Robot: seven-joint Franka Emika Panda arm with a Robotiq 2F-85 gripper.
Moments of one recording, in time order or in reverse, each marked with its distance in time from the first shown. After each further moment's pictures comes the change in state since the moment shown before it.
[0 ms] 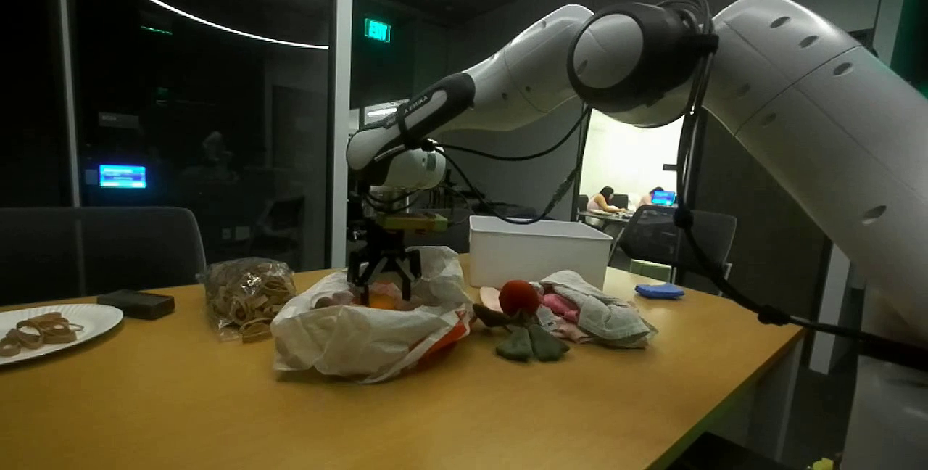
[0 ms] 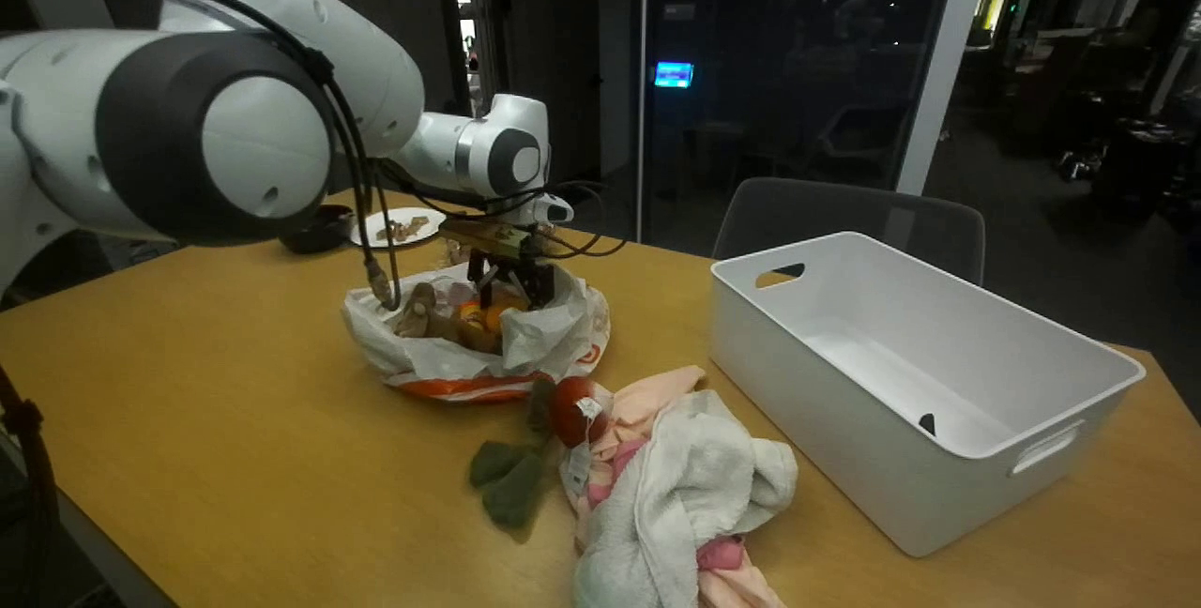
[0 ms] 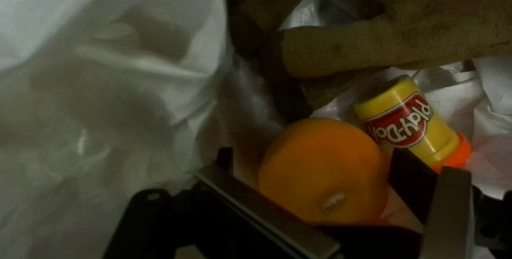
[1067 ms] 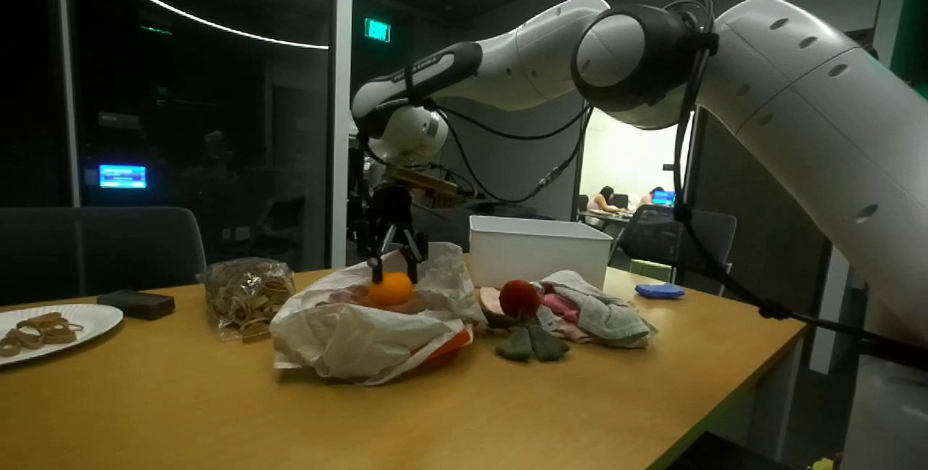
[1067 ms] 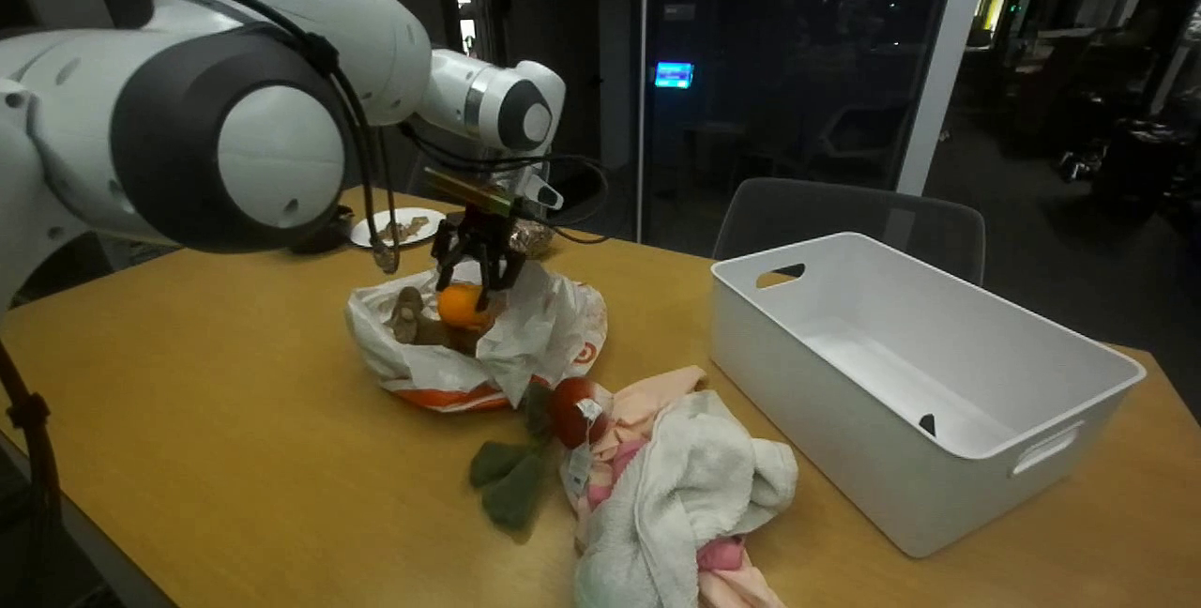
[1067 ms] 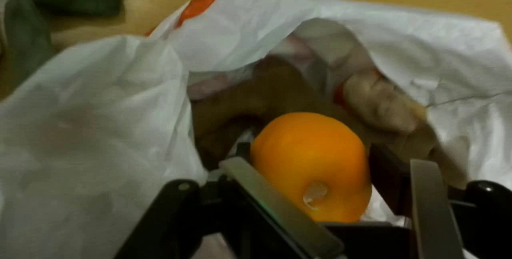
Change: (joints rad) arm -0.056 -0.006 0.047 0.162 0.152 -0.477 -0.063
